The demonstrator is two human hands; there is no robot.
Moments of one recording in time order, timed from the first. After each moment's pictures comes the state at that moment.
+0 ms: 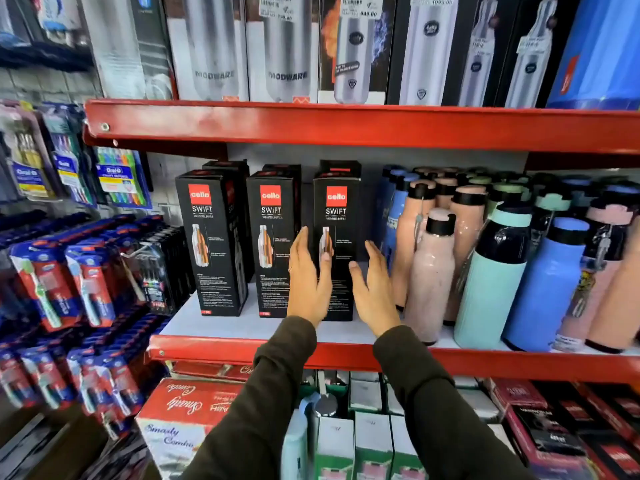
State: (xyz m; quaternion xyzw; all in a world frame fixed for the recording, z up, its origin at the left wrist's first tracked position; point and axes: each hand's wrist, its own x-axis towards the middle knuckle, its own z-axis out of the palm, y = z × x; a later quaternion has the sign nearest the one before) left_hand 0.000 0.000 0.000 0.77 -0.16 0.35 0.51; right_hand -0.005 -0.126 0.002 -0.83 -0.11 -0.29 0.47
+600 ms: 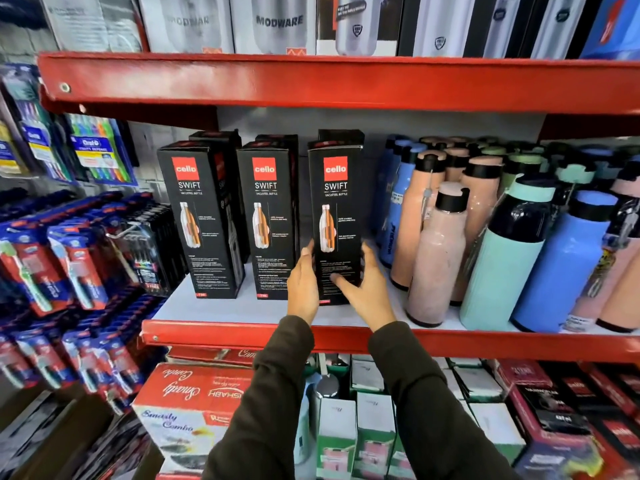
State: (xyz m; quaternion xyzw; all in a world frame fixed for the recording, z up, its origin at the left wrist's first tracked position) left_hand 0.013 0.002 -0.030 0.63 -0.05 0.13 0.76; right_hand 0.014 -0.119 -0.038 -0.80 -0.10 -0.22 0.55
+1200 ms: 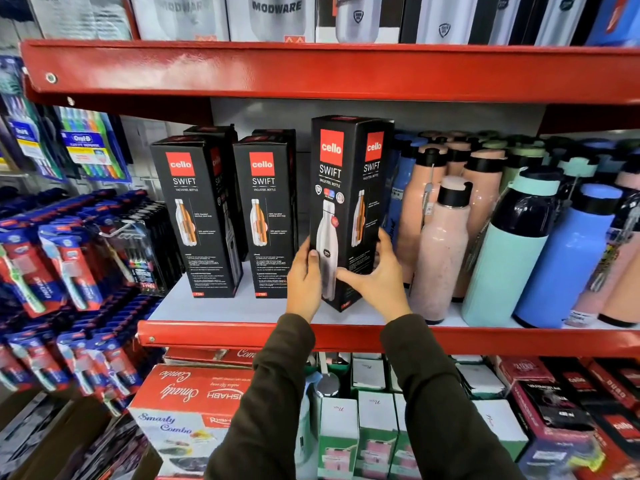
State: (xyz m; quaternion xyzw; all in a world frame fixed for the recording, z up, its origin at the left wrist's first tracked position) left_hand 0.021 0.004 -0.035 0.70 -0.07 0.20 0.69; right_hand 0.008 -0.133 -0.021 -0.77 -0.10 -0.25 0.58
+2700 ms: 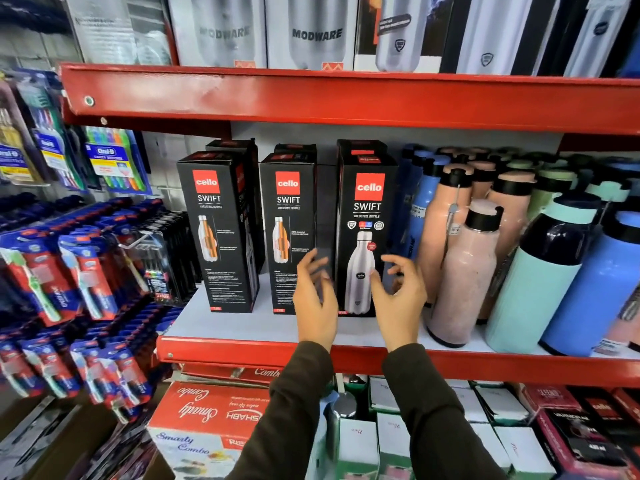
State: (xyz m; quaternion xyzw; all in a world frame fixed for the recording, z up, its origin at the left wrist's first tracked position) left_hand 0.008 0.020 -0.035 0.67 -0.09 0.33 0.66; right_hand 0.010 -0.106 -0.025 -0.73 -0.03 -0.44 0.53
